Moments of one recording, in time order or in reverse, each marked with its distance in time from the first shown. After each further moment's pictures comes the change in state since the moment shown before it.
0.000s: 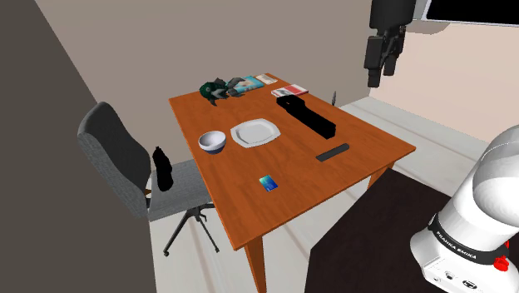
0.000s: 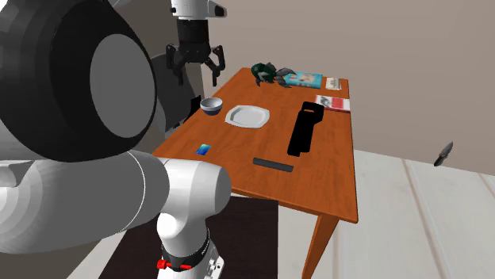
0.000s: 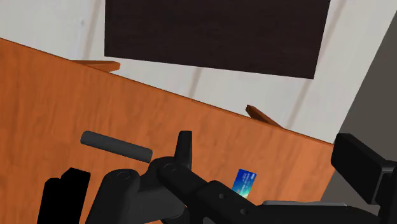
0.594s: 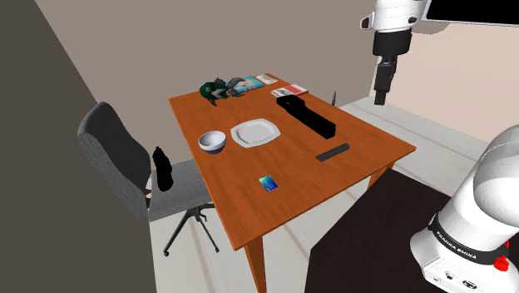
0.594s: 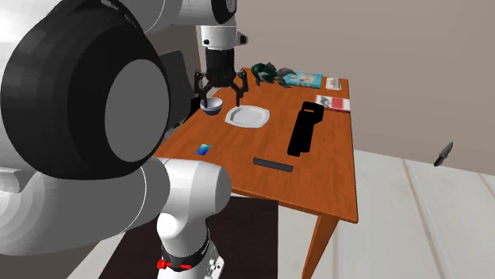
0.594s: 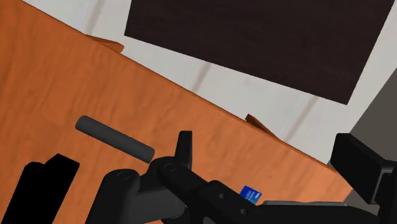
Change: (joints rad) arm 0.010 -0.005 -0.146 -0.171 -0.115 0.176 -0.274
